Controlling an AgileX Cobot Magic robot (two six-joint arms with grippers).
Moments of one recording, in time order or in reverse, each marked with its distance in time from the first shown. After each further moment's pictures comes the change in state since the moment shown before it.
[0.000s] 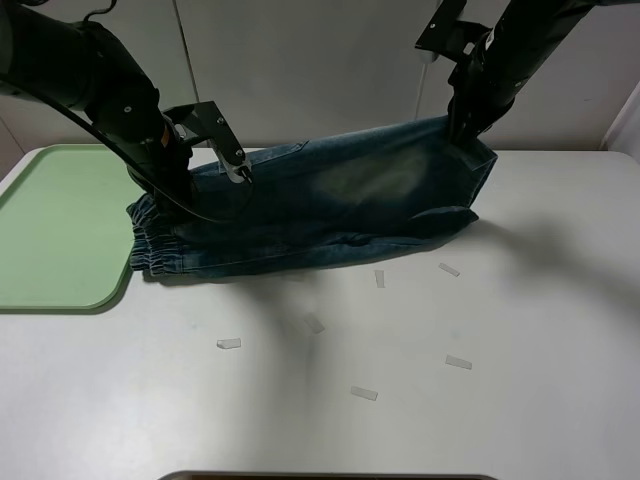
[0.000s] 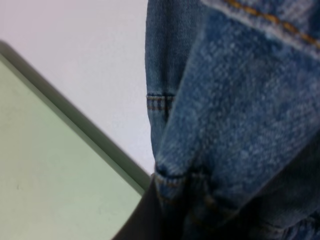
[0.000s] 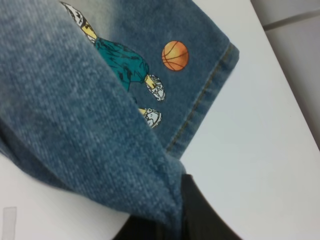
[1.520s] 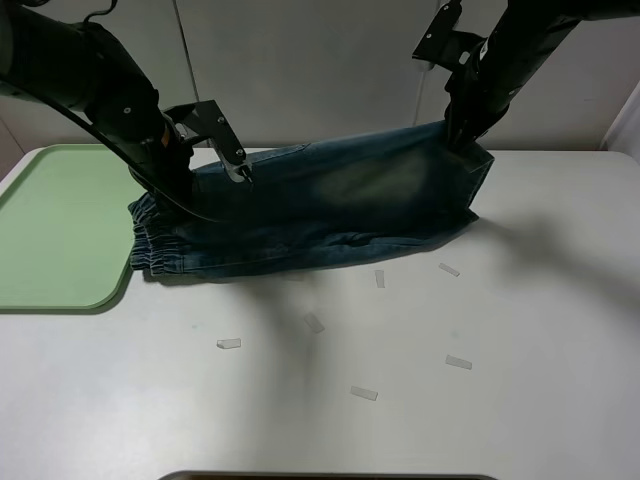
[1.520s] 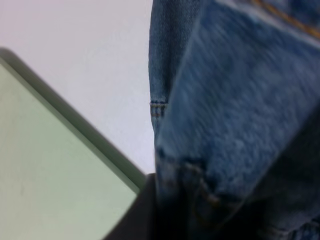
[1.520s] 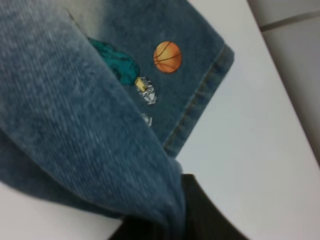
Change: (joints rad) left arm 0.000 0.001 0.000 0.010 -0.028 -0.001; right arm -0.005 0.036 -0.001 -0.028 -0.057 0.003
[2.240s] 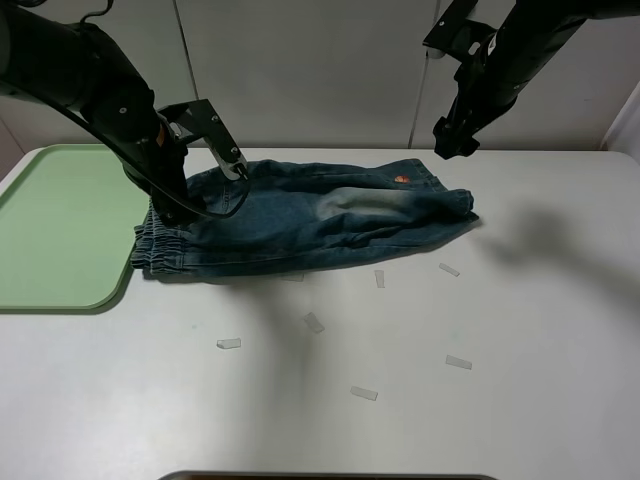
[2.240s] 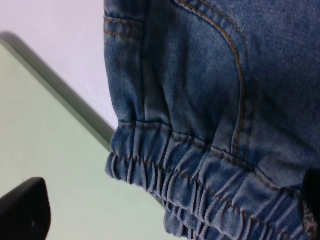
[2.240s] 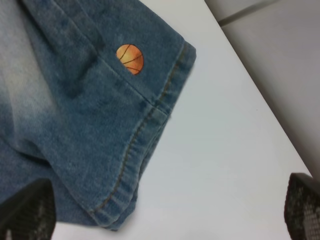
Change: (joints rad) left arm 0.010 0.001 0.001 0.010 -0.004 -0.025; right arm -0.015 0.000 0.000 -0.045 -0.047 0.116
